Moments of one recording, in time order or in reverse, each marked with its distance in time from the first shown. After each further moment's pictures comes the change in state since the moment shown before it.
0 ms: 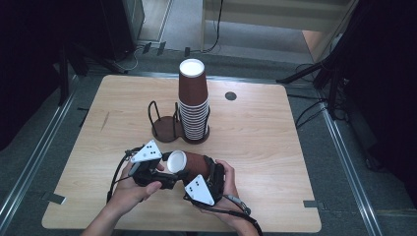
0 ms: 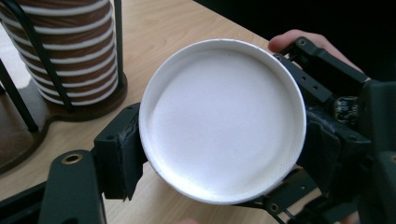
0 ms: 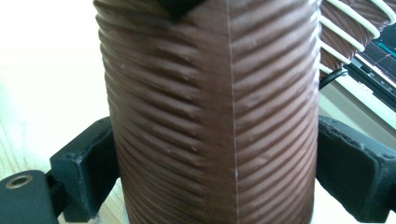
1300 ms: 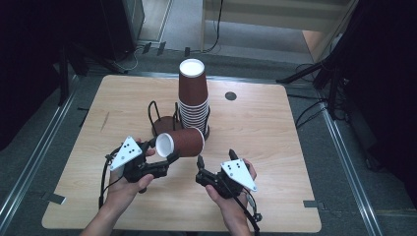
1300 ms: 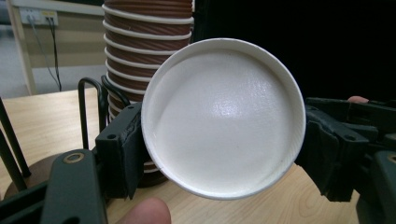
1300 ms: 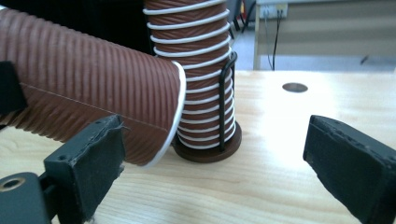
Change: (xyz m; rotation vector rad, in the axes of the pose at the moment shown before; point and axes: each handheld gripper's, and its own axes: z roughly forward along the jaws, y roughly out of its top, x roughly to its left) left arm 0.008 -0.003 -0.018 -0.366 0.175 -0.017; right arm -0.058 0.027 -0.033 -0.024 -0.136 0.745
